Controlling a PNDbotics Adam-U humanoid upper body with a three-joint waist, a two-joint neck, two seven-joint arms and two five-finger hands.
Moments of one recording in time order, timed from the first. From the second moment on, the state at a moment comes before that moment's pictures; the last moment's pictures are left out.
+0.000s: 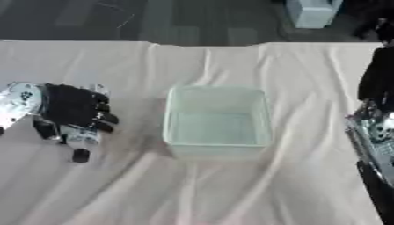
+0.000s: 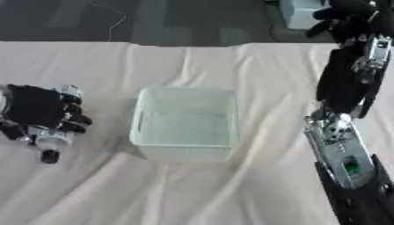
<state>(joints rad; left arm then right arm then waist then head) -0.64 0.90 -0.58 -1.30 -1.53 -0.91 0.06 -0.38 -0.30 0.18 -1.83 0.07 -0.49 -0.49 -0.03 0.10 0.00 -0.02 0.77</state>
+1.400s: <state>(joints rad) -0.83 0.90 -0.51 -1.51 -1.01 -0.69 0.00 -0.36 -0.30 0.17 -1.82 0.06 -0.49 -0.49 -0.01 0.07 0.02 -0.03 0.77</state>
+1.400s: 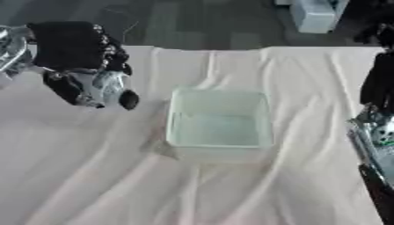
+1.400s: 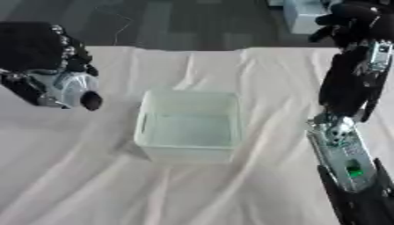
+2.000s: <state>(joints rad) -0.96 0.78 -0.55 -1.52 -0.80 -0.64 -0.17 -0.36 -0.30 0.18 -1.82 0.06 -0.50 -0.47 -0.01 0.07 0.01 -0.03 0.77</state>
